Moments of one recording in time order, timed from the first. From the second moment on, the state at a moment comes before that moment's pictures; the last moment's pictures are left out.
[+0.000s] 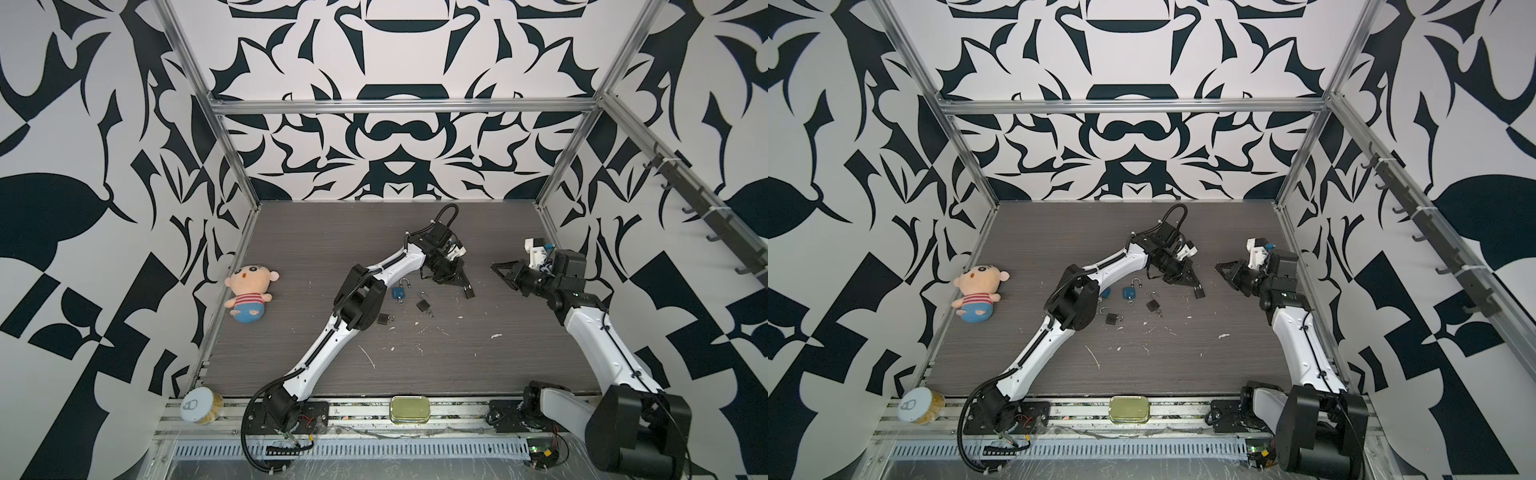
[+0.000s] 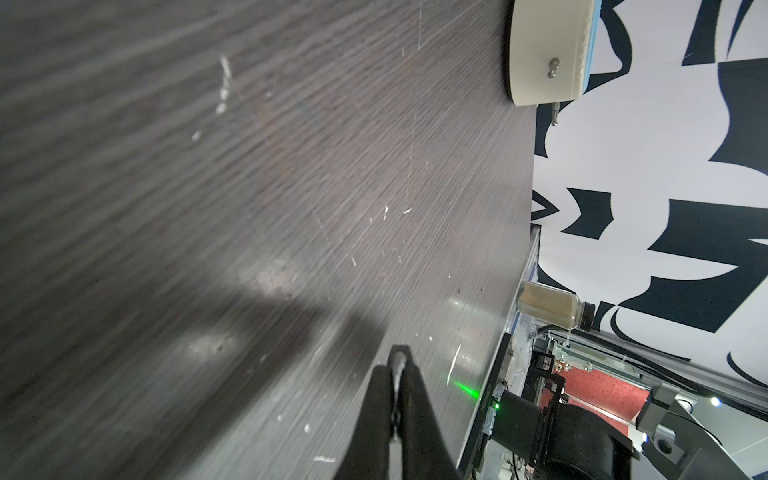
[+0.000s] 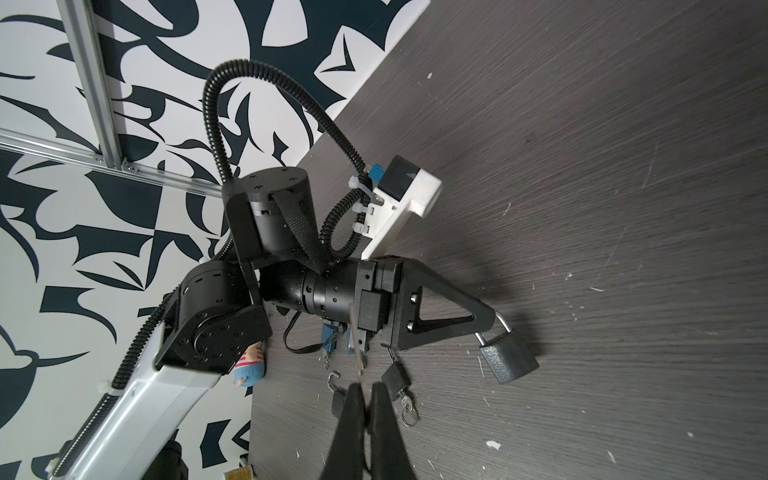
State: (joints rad) left arm -0.79 2.69 2.39 -0.71 0.83 -0.55; right arm -0.18 1.11 0.71 -0.23 -0.77 0.64
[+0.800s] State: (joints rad) left arm -0.76 2.63 2.26 -0.63 0.78 -0.57; right arm -0.16 1.22 0.68 -0.25 -0.63 0.58
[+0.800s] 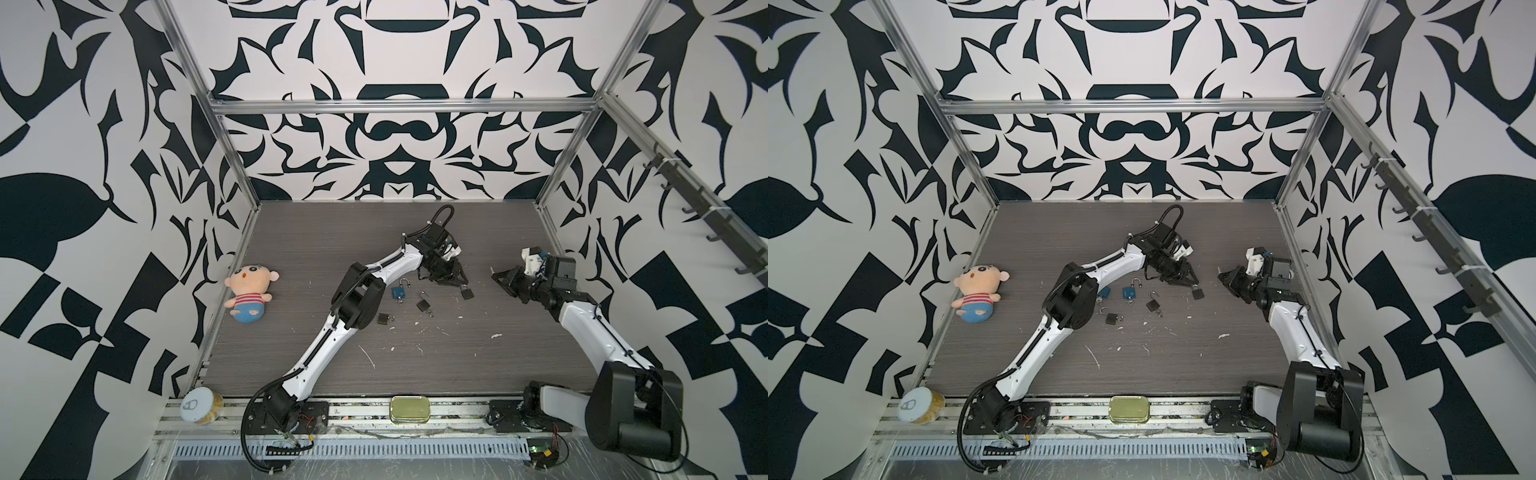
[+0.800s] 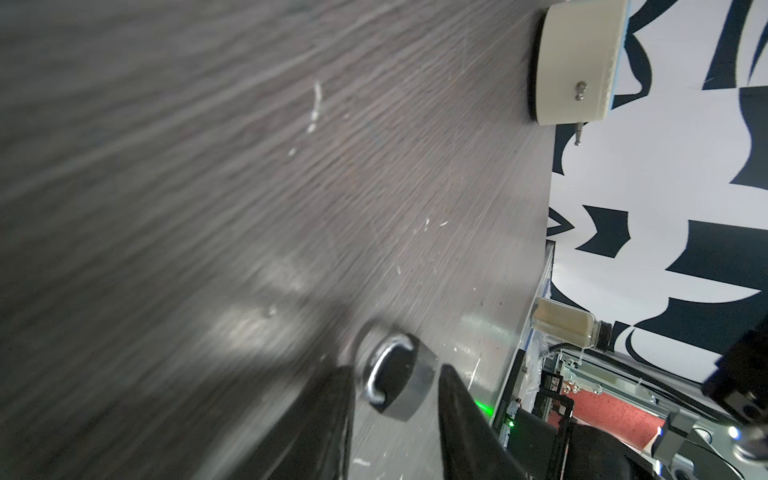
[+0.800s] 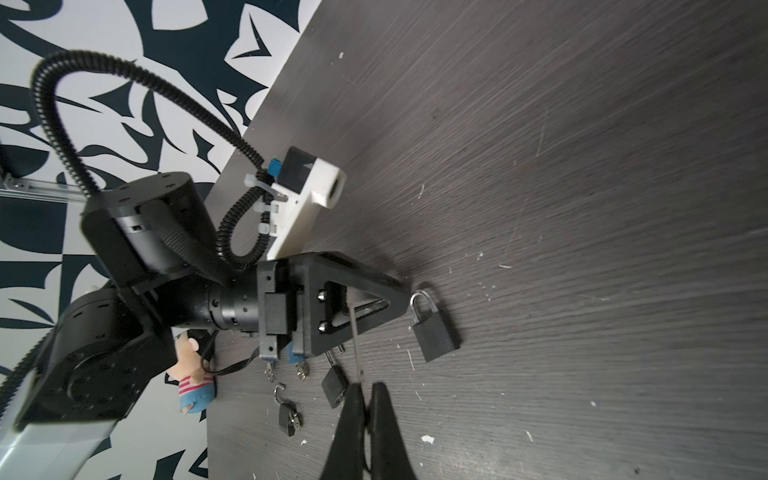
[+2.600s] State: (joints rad) left arm -0.62 1.71 1.19 0.02 0.63 -0.70; right arm 0.02 1.63 0.82 -0.29 -0.38 0.40
